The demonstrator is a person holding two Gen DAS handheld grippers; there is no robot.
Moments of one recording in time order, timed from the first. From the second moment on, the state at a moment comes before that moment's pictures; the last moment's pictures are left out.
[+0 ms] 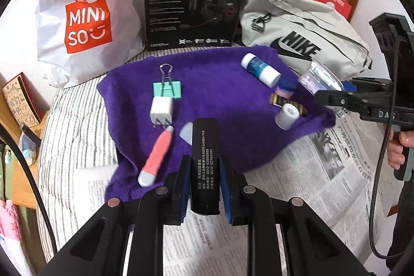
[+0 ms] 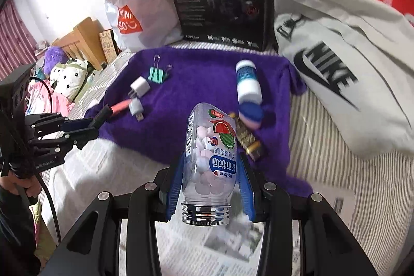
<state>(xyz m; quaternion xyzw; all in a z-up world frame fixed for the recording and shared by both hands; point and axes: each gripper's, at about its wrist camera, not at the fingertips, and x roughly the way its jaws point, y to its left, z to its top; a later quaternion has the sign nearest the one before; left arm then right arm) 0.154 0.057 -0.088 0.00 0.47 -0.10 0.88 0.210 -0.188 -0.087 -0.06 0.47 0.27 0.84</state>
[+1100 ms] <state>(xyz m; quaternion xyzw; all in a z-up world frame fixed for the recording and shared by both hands) 0.187 0.083 -0.105 -0.03 0.48 -0.11 0.87 0.337 -0.095 -0.163 -0.14 0.50 0.25 0.82</state>
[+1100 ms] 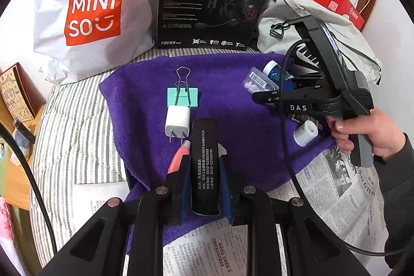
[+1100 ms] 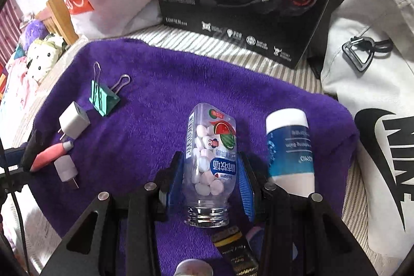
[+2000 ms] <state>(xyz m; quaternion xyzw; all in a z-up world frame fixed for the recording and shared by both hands) 0.240 0.050 -0.112 -0.02 0.49 -0.13 0.86 0.255 -0.183 -0.102 -0.07 0.49 0.25 0.83</state>
